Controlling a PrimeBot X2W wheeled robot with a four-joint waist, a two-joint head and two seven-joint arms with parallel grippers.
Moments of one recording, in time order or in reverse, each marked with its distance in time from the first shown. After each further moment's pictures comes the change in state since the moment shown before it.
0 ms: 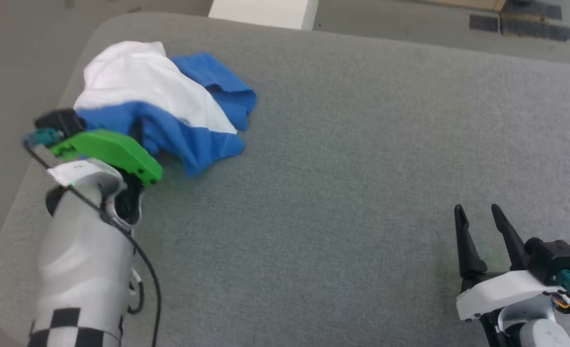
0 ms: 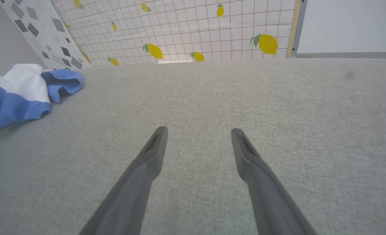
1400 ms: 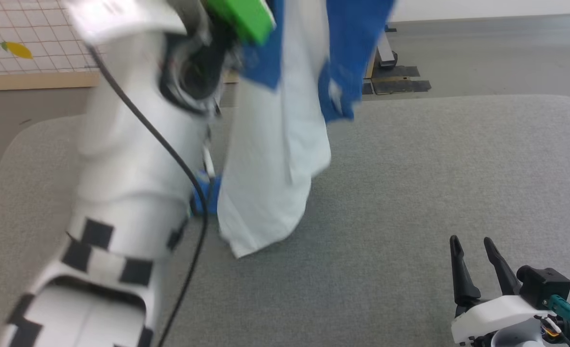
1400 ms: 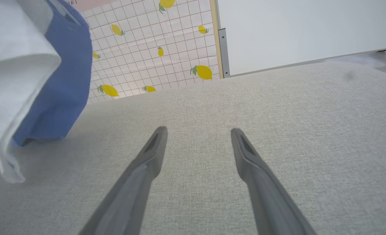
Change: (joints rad) left arm -0.377 -0.109 -0.299 -0.320 -0.296 -0.118 0.132; right arm 0.025 0.000 0.009 0.169 0.067 0.000 -0.089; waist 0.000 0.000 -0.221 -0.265
